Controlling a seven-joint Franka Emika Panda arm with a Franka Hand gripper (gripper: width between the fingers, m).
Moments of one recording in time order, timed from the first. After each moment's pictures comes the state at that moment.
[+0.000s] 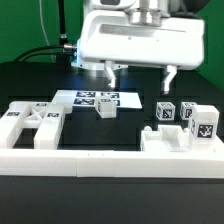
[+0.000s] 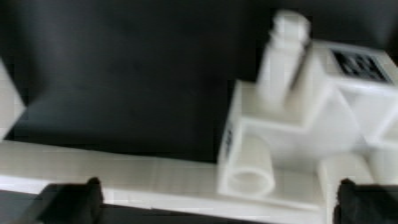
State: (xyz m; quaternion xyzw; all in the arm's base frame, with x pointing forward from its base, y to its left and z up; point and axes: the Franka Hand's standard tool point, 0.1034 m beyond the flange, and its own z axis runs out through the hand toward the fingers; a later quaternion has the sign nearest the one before) arm 0.554 0.025 0.084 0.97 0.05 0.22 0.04
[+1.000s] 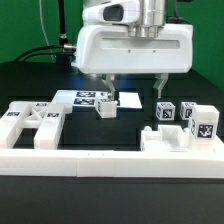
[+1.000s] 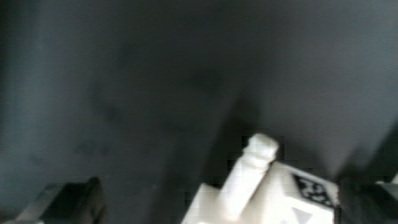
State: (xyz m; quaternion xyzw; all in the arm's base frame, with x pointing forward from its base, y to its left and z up) arm 0.540 0.038 0.068 0.99 0.16 0.02 0.01
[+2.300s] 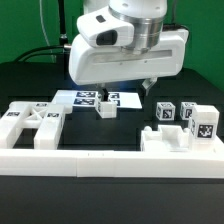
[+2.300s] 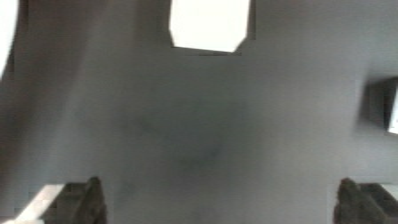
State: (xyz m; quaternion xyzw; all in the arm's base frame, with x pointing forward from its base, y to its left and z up) arm 0.506 0.017 0.057 0.98 0.16 -0.15 0.00
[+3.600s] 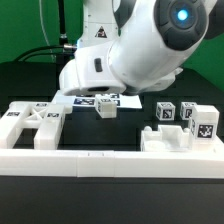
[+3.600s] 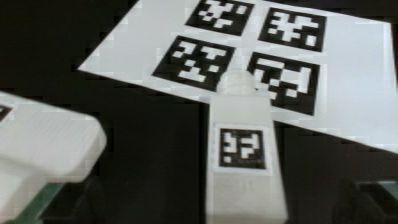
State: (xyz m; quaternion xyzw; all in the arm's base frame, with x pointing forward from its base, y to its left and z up) arm 0.456 -0.011 0.040 0.87 0.10 -0.47 0.07
